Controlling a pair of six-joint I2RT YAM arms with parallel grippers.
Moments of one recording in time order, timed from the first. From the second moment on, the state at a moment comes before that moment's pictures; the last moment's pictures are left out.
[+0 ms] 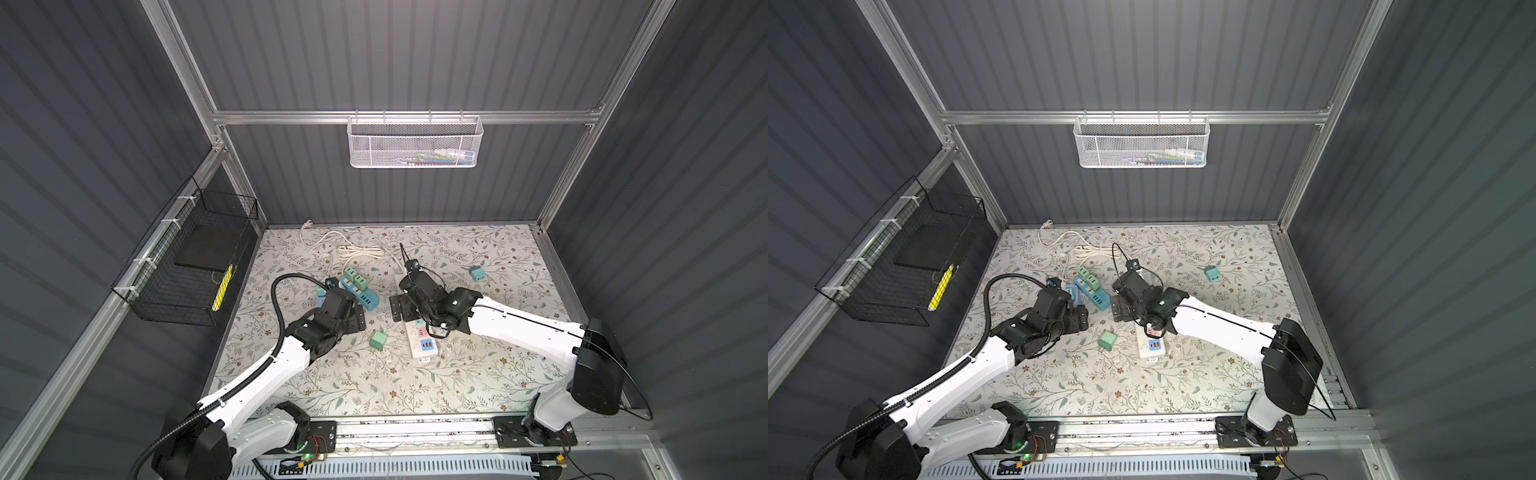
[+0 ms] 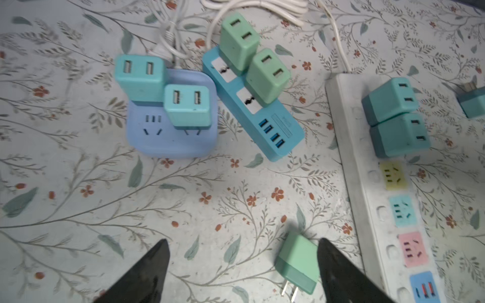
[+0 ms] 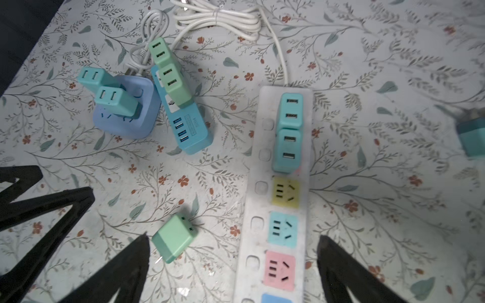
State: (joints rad) left arm -0.59 1.14 0.75 -0.50 -0.22 -0.55; right arm 0.94 1.59 1.24 -0.50 0.34 0.49
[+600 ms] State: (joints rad) left arm -0.80 1.51 0.97 -0.71 -0.11 -0.34; right arm 0.64 1.42 1.01 -0.32 0.07 0.51
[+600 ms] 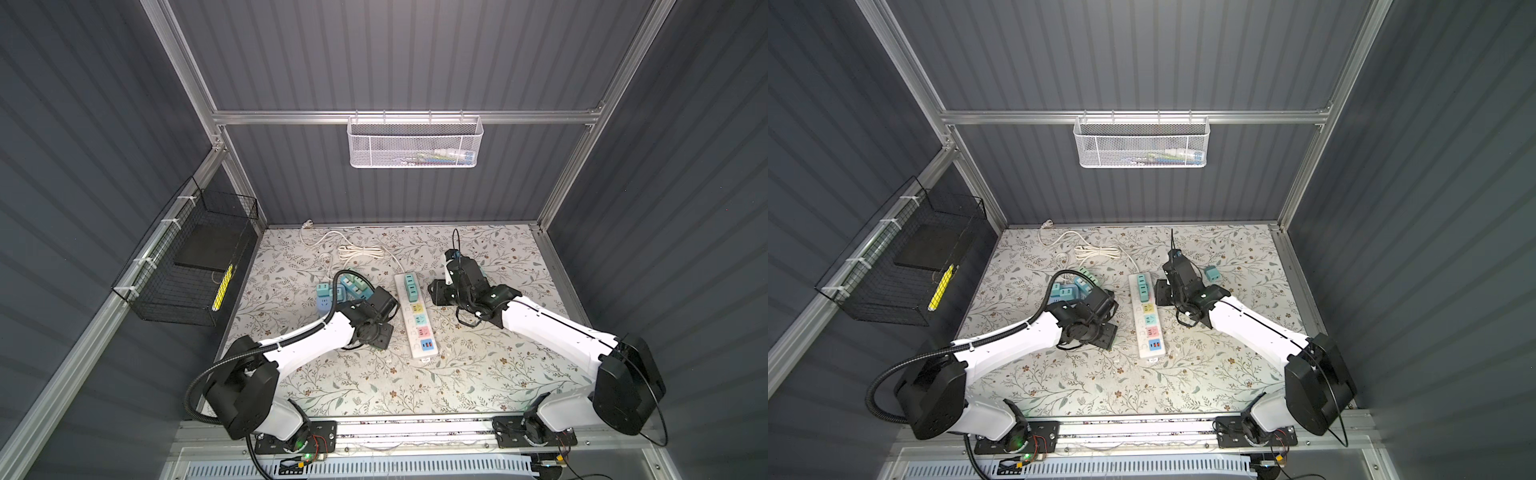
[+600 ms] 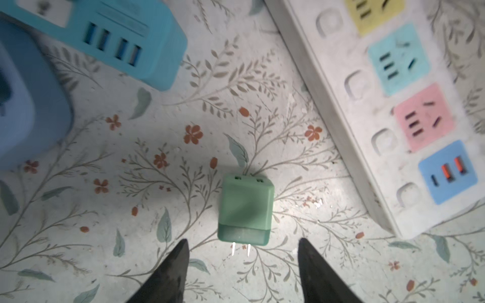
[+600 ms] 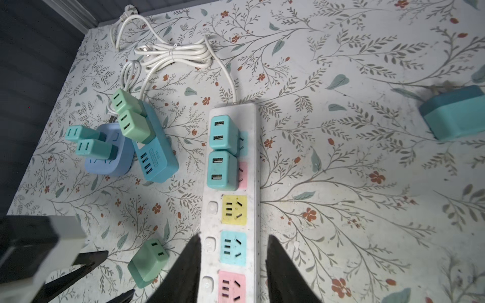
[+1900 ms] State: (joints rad) left arm -0.83 1.17 0.64 -0.04 -0.09 -0.11; right arm 0.63 1.40 1.01 -0.37 -0.25 0.50
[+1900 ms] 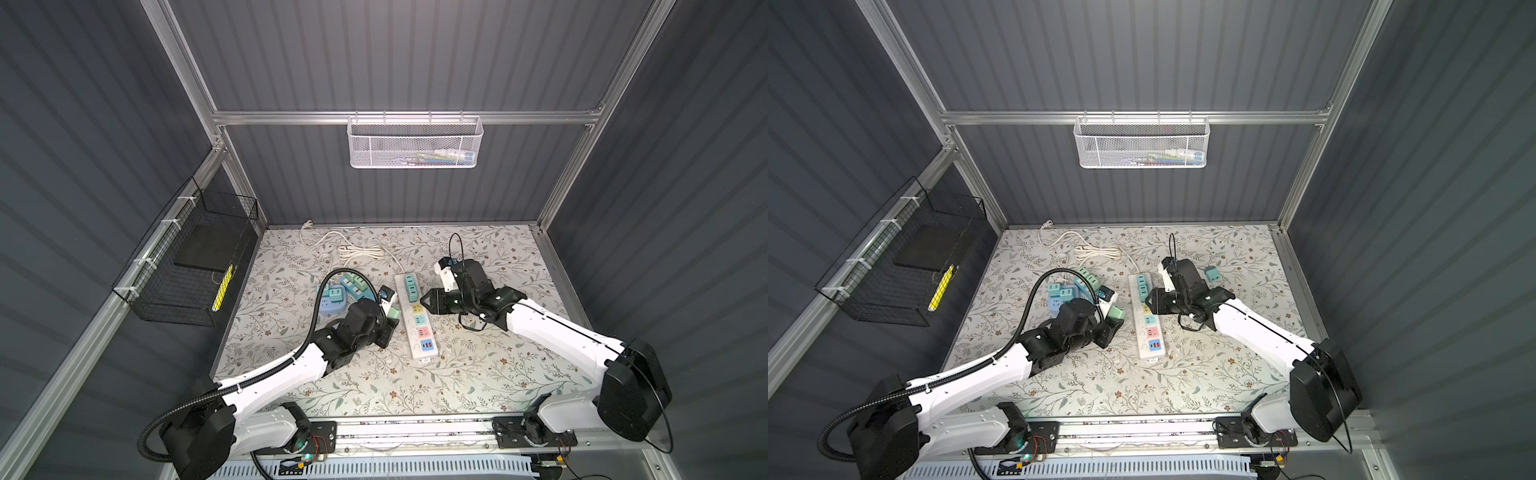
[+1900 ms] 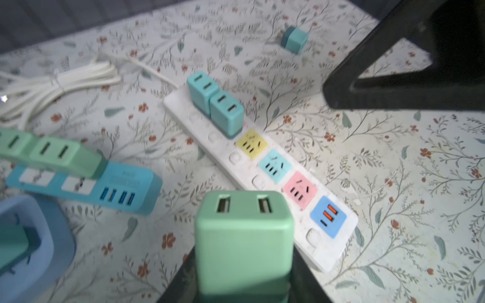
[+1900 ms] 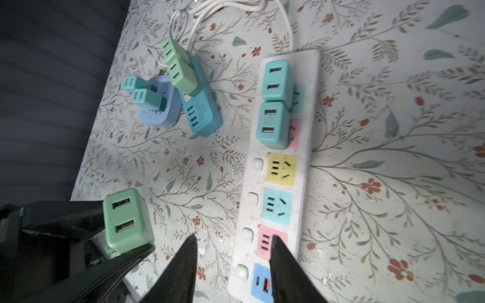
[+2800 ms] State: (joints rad) left arm -0.83 1.21 0.63 0.12 -0.07 0.02; right arm 0.67 1.58 1.15 -0.34 -0.58 0.48
